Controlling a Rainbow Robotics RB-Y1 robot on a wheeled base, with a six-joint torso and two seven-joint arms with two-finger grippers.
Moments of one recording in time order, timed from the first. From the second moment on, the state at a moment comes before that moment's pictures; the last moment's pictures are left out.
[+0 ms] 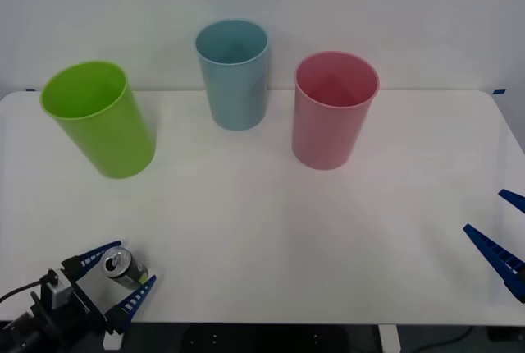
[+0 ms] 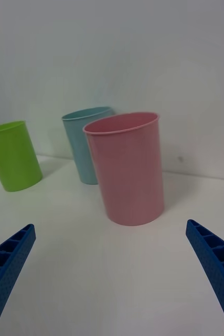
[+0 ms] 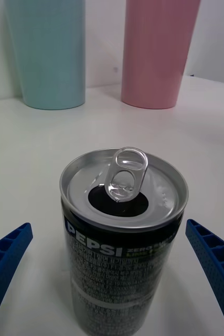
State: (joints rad) right arm 0.35 -0.40 -0.52 -1.66 0.96 -1.22 0.00; left arm 0.17 0.35 0.23 -1.08 -0.96 -1.17 -0.59
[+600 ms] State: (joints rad) right arm 0.35 -0.40 -0.52 -1.66 0.96 -1.22 0.00; left arm 0.16 0.35 0.23 -1.08 -0.97 -1.17 -0.60
